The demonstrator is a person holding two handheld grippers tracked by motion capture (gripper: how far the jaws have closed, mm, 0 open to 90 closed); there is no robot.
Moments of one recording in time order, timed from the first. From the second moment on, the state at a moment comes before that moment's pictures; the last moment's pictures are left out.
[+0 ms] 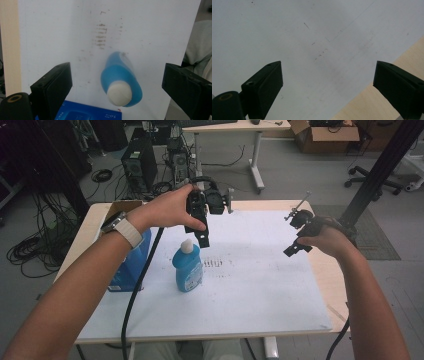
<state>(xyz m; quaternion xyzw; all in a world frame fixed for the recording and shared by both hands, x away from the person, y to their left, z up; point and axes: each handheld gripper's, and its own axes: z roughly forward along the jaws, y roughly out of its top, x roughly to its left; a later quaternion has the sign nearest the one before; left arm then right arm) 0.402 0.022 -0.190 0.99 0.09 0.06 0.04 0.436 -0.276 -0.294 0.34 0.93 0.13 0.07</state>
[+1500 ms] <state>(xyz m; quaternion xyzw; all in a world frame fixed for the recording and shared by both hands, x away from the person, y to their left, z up) 0.400 0.034 -0.168 0.97 0.23 0.07 0.05 0.435 -0.273 -0.287 0.34 0.93 0.13 0.07</state>
